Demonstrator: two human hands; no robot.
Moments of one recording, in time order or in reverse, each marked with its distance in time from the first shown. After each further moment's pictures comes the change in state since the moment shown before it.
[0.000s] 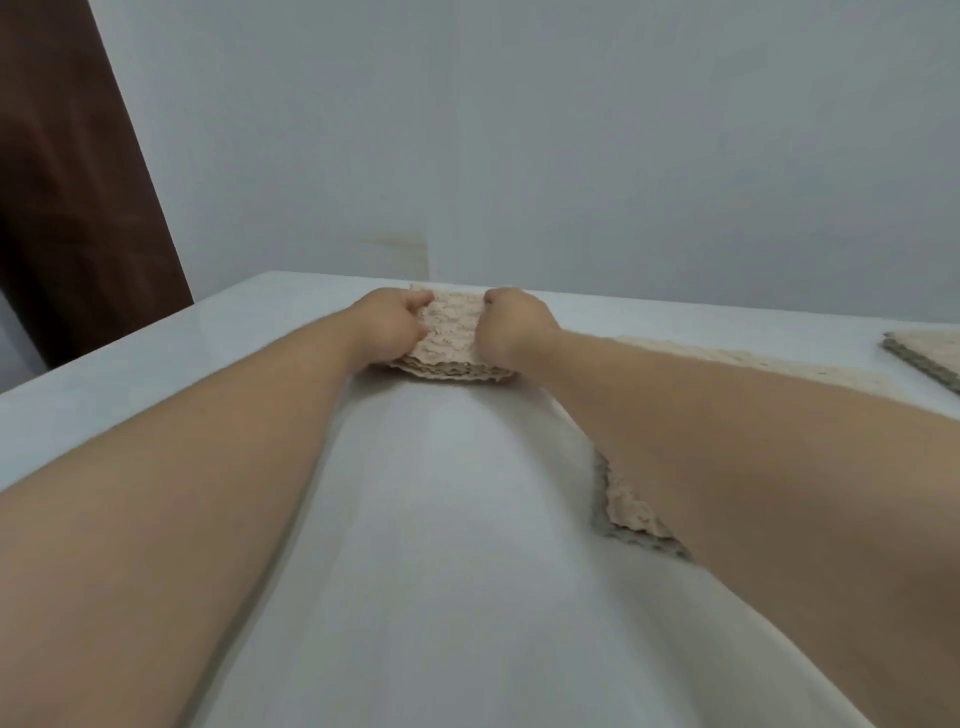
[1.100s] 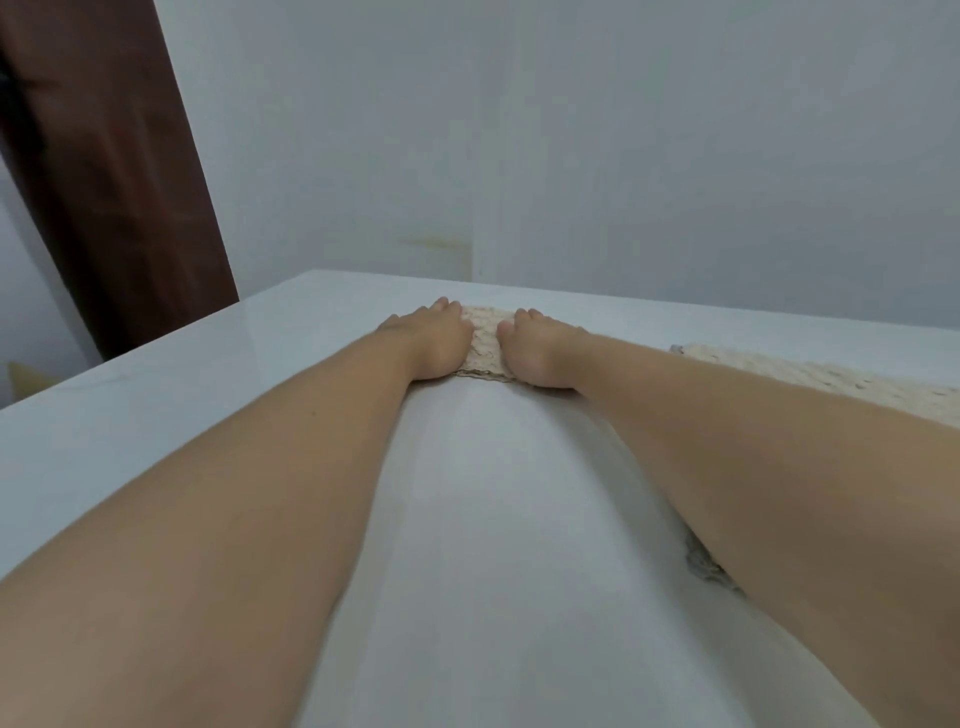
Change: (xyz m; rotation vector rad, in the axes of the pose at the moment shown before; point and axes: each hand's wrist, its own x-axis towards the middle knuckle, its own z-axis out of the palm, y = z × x) left_hand 0.047 -0.046 0.009 0.616 -0.099 0.002; right_hand 0.042 -0.001 0.040 -0.348 -0.198 -0.160
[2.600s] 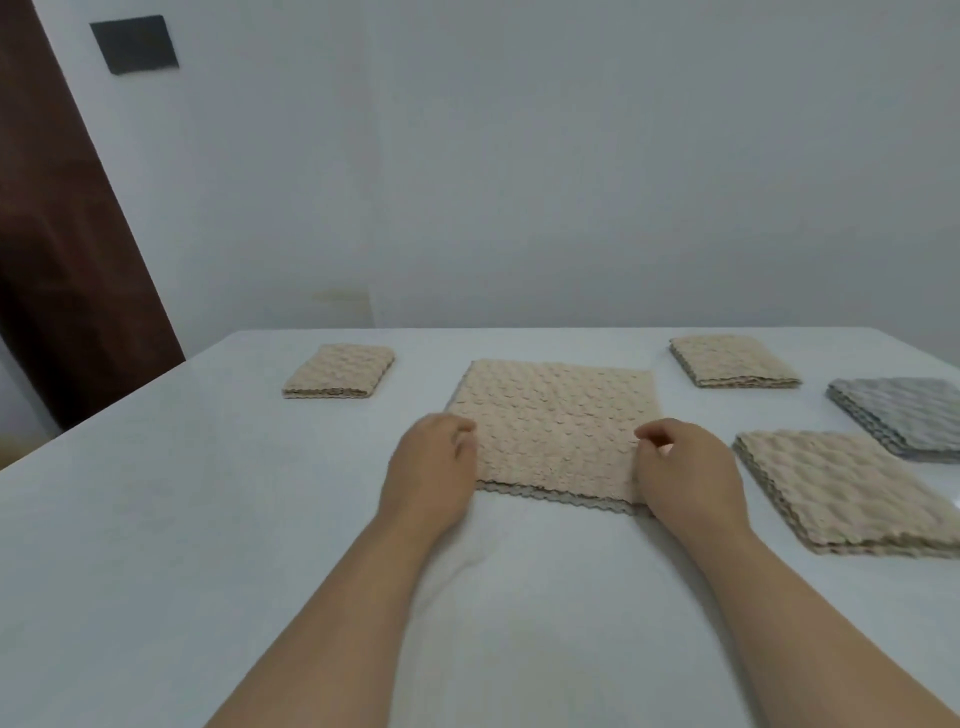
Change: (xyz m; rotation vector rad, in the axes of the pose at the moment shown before) left_hand -0.268 0.233 0.025 -0.429 0.402 0.140; right_hand -0.359 0.233 0.004 0.621 0.645 0.490
